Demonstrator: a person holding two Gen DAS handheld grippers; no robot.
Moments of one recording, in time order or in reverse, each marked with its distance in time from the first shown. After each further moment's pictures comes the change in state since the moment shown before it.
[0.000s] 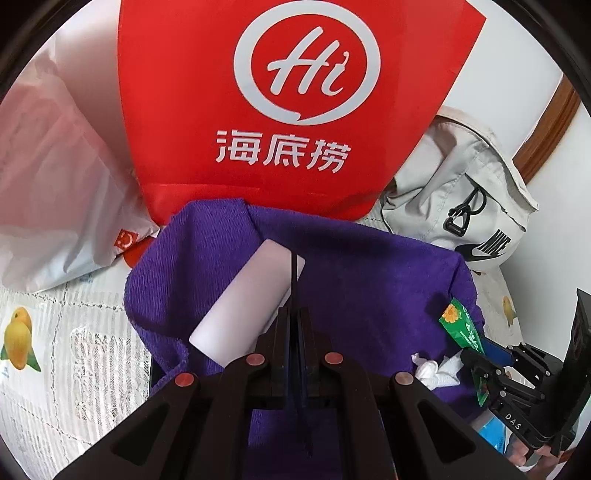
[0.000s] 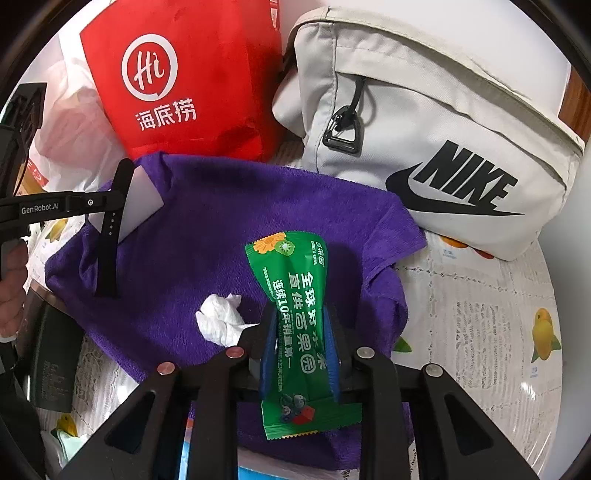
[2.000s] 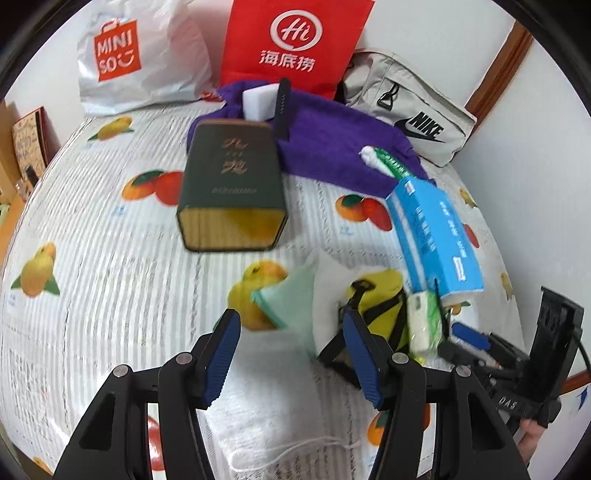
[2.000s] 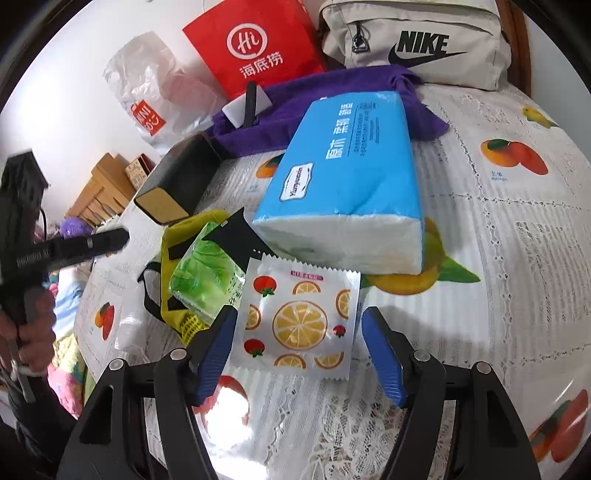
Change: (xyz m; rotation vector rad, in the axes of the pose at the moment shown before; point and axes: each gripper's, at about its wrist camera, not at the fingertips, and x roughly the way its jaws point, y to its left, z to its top) left arm -0.155 -0.019 -0.262 -0.048 0.032 0.029; right arm -0.115 0.041 -0.240 0.156 -0.012 0.304
